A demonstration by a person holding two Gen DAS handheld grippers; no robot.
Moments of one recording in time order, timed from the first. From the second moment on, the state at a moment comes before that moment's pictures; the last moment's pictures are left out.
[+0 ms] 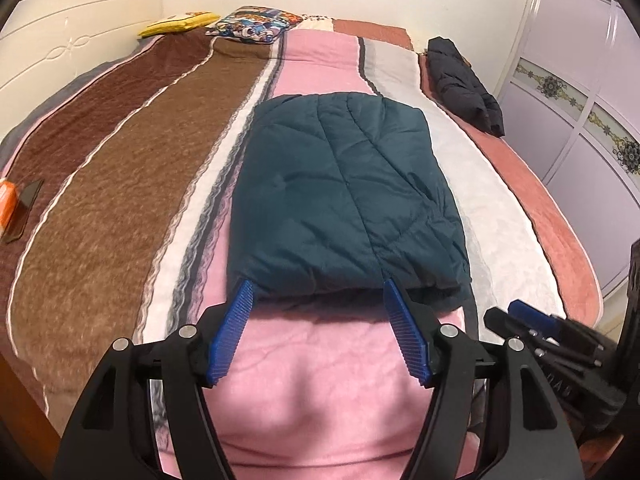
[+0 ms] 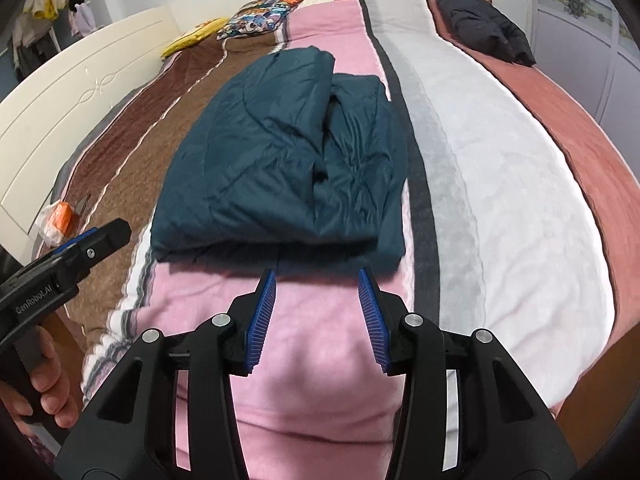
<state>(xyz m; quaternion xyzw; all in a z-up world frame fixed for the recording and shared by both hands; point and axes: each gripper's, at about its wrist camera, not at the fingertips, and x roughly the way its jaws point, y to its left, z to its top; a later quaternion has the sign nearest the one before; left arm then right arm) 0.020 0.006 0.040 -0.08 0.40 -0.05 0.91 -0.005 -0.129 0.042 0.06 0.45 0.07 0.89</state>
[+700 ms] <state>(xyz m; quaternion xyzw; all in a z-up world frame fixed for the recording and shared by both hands) -0.033 -0.004 0.027 -0.07 0.40 -0.02 0.91 -0.053 -0.108 0.028 0.02 0.44 0.05 0.90</state>
